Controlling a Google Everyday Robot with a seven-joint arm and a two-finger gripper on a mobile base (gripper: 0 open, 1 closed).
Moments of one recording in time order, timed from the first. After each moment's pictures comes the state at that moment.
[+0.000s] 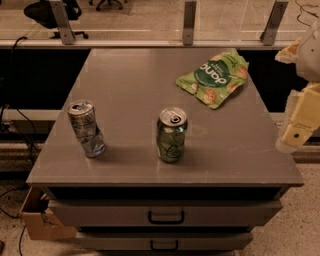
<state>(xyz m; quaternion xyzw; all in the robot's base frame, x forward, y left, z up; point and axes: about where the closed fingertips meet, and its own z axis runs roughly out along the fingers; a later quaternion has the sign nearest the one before) 0.438 -0.214 0.985 -0.60 0.78 -0.05 0.17</state>
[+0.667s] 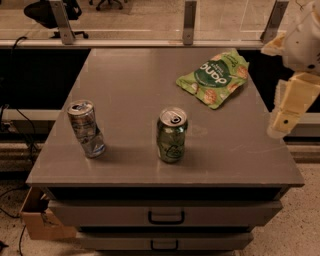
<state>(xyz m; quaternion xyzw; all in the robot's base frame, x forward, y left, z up) 0.468 -0.211 0.982 -0.63 0.76 -0.04 0.18</state>
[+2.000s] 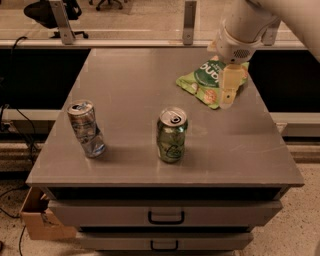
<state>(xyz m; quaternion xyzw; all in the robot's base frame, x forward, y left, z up) 0.634 -0.162 0.911 -0.72 0.68 -0.07 0.16</state>
